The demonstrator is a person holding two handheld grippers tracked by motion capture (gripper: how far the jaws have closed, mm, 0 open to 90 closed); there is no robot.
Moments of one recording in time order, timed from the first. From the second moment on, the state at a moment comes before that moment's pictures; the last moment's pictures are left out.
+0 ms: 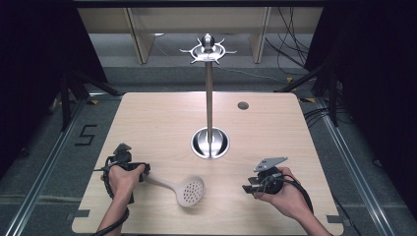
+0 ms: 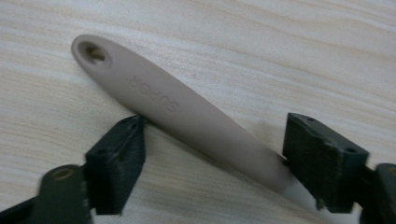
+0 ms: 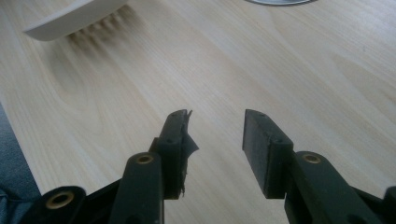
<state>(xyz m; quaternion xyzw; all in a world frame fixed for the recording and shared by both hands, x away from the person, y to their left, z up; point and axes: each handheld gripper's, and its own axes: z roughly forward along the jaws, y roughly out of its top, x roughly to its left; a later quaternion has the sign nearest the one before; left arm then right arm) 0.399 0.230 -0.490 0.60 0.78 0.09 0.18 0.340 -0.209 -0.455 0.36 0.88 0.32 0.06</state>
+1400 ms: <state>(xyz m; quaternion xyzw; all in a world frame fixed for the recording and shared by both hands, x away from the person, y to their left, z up) 0.385 0.198 -0.467 0.76 0.60 0.10 0.23 0.339 -0.210 -0.454 0.36 0.87 0.32 0.06</state>
